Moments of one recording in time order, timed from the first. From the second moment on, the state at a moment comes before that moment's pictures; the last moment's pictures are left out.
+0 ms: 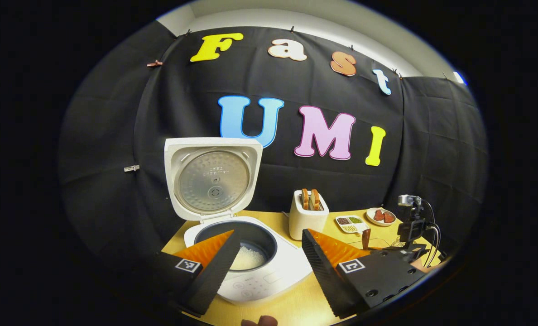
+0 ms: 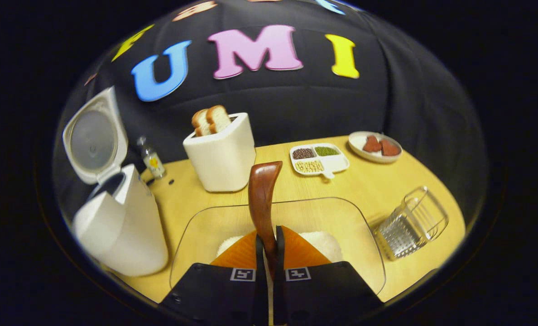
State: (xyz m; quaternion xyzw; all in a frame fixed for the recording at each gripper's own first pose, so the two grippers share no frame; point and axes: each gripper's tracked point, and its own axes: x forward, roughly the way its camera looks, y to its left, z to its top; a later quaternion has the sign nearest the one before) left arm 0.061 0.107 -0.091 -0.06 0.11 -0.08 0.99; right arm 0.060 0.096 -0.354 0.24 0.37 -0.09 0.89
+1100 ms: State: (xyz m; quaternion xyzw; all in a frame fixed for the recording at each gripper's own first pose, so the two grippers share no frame) left arm 0.055 0.116 -0.085 -0.07 0.10 -0.07 0.99; right arm 0.058 0.018 -0.274 0.59 0.24 -0.13 0.76
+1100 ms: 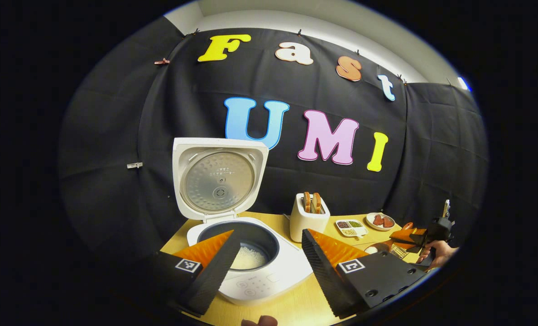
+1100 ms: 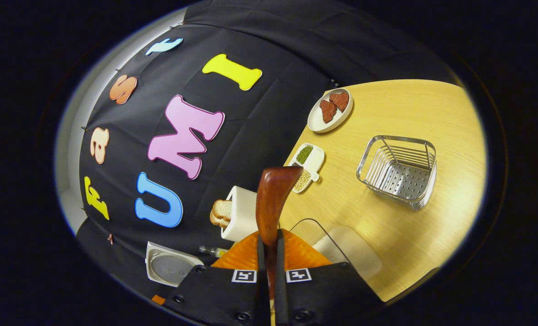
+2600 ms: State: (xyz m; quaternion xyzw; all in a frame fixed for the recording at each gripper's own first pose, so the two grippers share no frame) left arm 0.003 0.208 -0.104 -0.09 0.09 0.00 0.99; right arm 0.206 0.363 -0.146 0.40 0.27 0.09 0.87
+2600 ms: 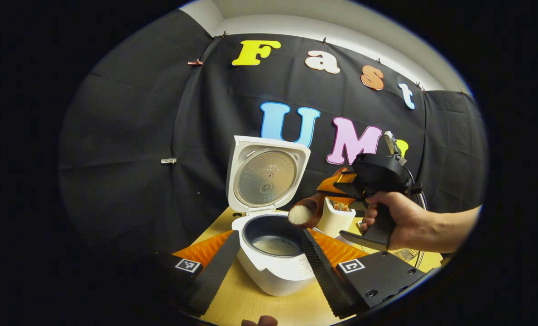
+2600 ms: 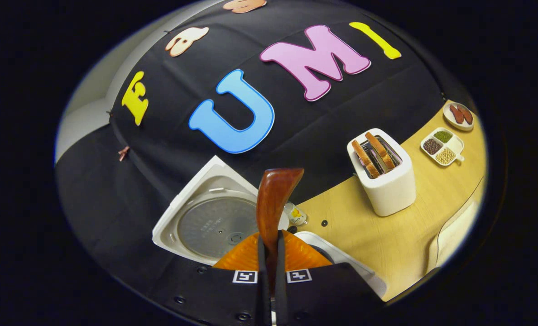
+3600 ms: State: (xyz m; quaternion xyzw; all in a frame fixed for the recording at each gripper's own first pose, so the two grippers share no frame) left arm 0.008 0.213 -0.117 -0.08 0.09 -0.01 0.99; right arm 0.194 0.458 -0.113 -0.07 0.12 0.32 0.94
